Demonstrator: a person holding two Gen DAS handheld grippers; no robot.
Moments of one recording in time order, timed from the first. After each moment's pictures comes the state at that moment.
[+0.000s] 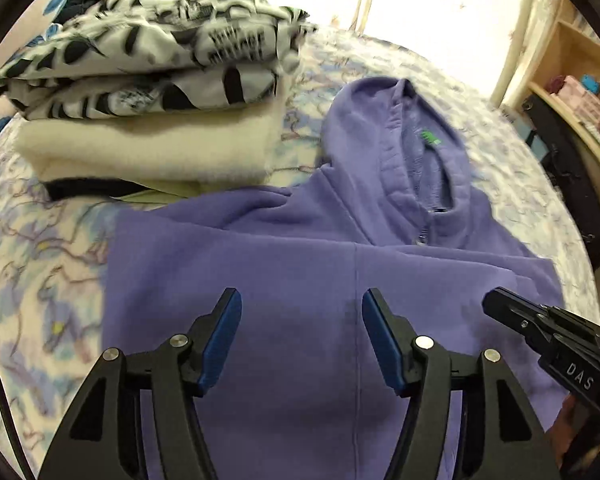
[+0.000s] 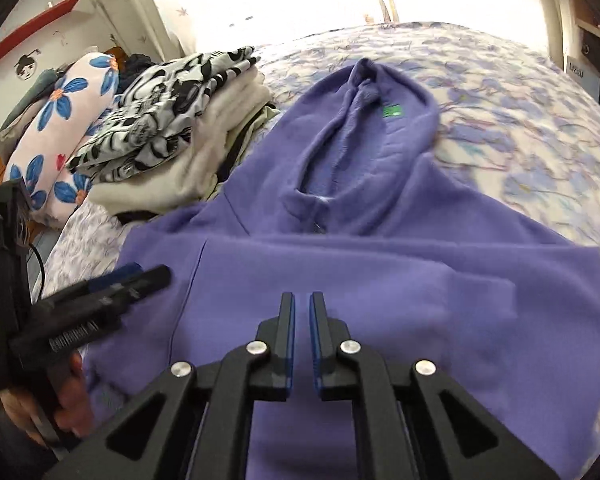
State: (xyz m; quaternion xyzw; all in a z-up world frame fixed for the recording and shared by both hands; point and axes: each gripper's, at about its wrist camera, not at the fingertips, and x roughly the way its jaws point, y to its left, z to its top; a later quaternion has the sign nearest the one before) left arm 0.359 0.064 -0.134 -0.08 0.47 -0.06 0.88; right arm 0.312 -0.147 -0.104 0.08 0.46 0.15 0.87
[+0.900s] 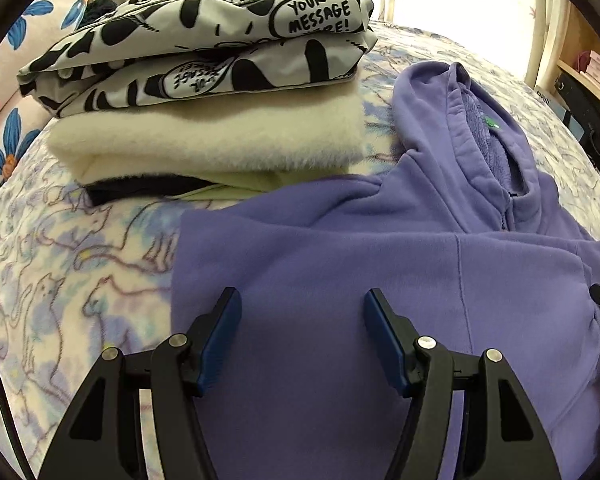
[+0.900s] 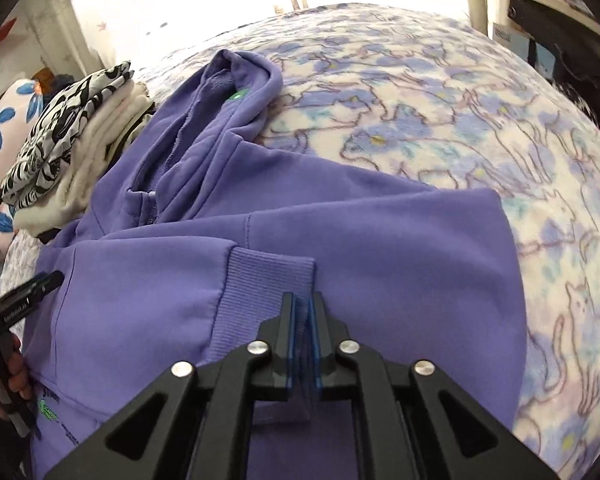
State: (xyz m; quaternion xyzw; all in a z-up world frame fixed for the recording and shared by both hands) left arm 0.346 0.108 -0.147 -0.02 0.47 -0.01 0.88; right arm 0.300 -0.261 -0.131 0.09 0.48 0.03 0.87
